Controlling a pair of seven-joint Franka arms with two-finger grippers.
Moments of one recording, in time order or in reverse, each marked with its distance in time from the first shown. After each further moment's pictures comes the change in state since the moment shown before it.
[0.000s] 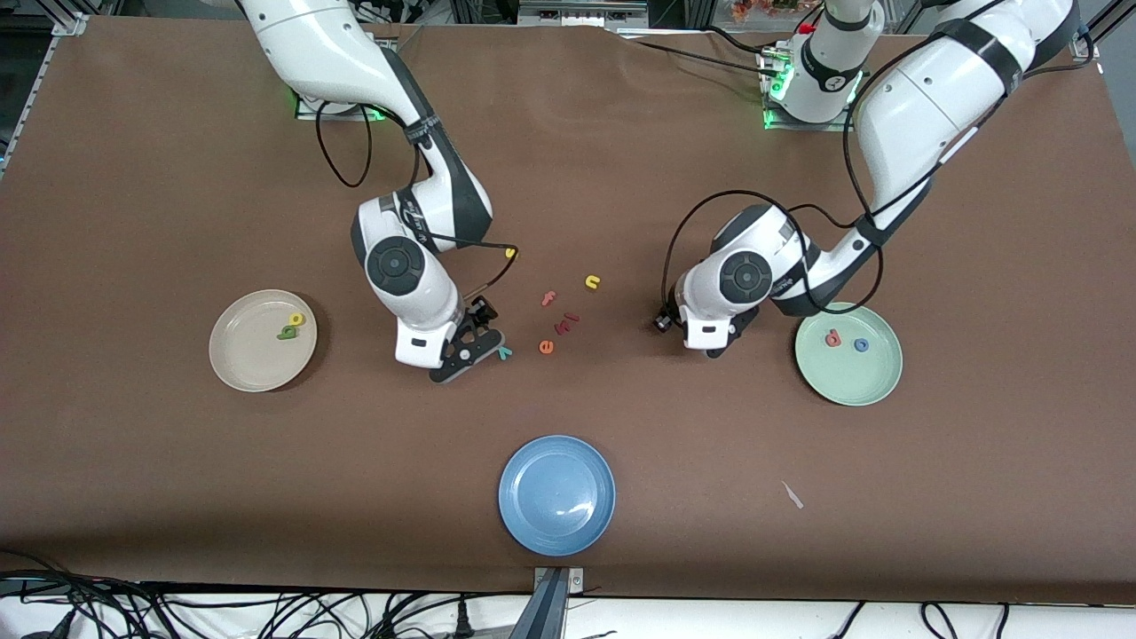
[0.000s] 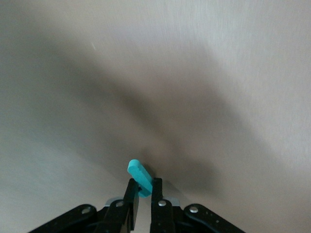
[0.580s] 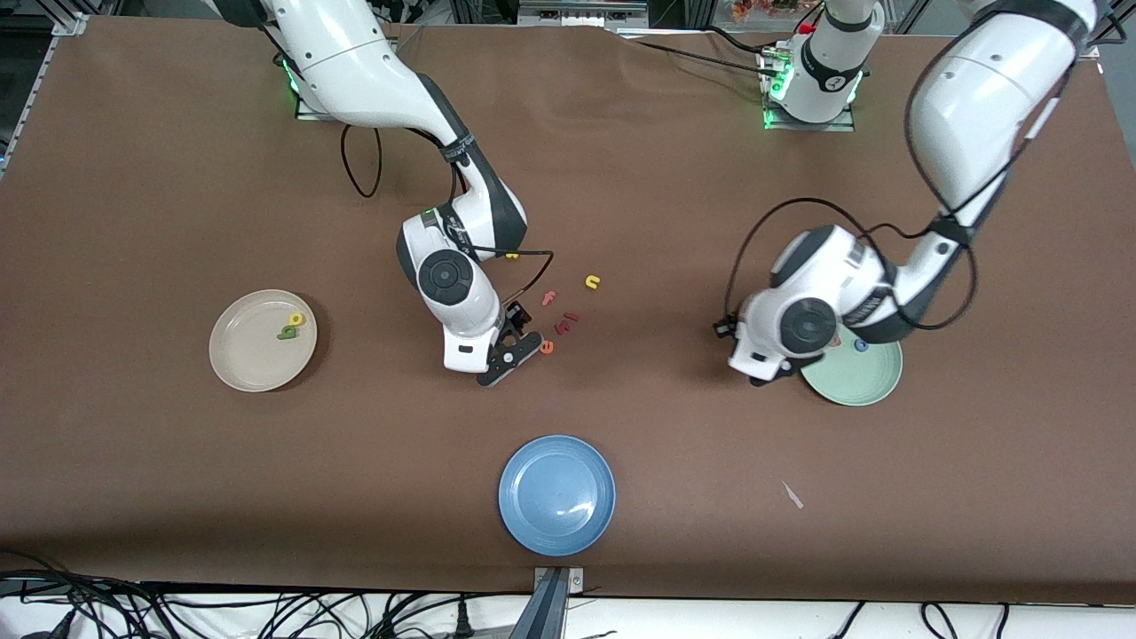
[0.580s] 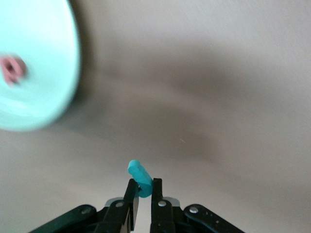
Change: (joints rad) left arm 0.117 -0.043 0.014 0.151 0.004 -0.362 0.608; right arm 0.005 0.110 0.054 0.079 0.000 0.048 0.000
